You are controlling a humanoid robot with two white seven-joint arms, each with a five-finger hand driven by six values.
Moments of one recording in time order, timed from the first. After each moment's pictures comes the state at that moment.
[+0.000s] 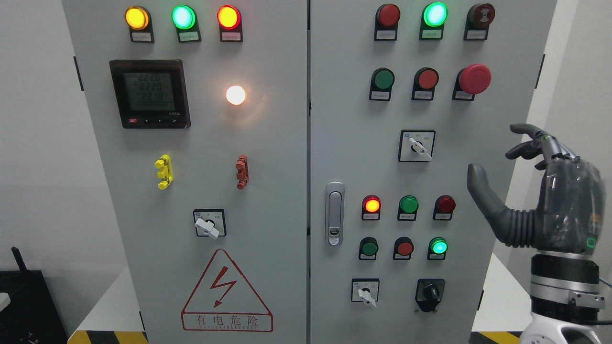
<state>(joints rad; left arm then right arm) 0.00 -0.09 0.00 0.00 0.00 -0.06 0.08 -0.54 0.04 -0.12 -1.98 0.96 0.07 -0.05</state>
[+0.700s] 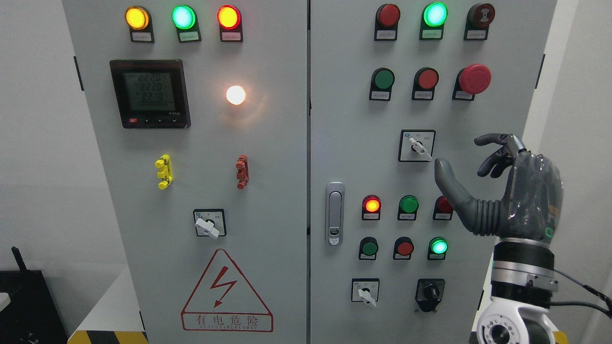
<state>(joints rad) 0.00 -0.09 0.00 0.00 0.00 -0.07 0.08 -0.60 0.11 -0.03 -1.93 0.95 0.23 -0.08</state>
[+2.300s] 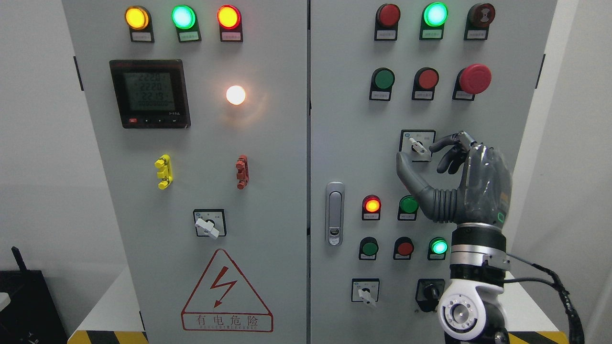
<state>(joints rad) 0.00 -0.09 0.00 0.00 0.00 -0.07 0.08 -0.66 0.14 0.05 -1.84 0.91 0.31 -0.10</state>
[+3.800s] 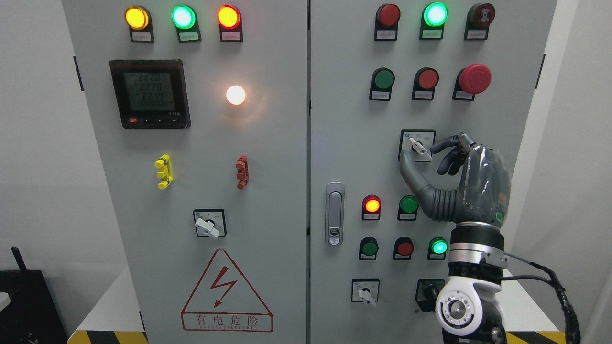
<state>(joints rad) 0.00 -0.09 0.00 0.00 0.00 -0.07 0.08 -0.67 0.14 0.04 -1.81 0.91 0.33 -0.12</state>
